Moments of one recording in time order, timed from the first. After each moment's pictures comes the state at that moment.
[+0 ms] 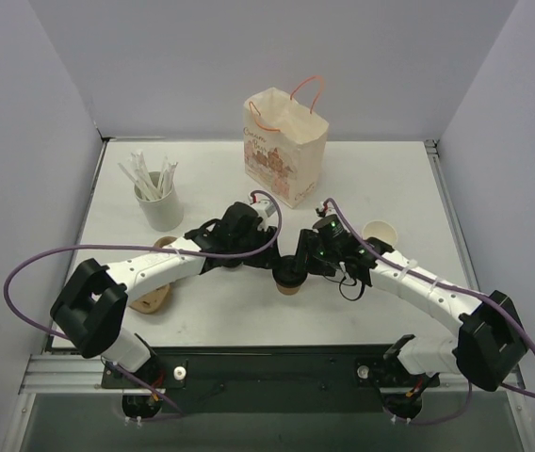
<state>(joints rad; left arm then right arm) -0.78 1.53 1.00 -0.22 0.20 -0.54 0.69 1.27 0.82 -0.44 0.05 0.71</state>
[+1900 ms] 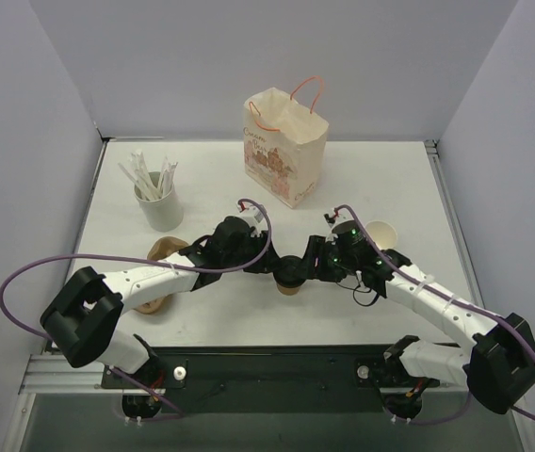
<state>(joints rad) -0.80 1.46 0.80 0.05 0.13 -0.68 0.60 1.14 0.68 -0.35 -0.17 0.64</state>
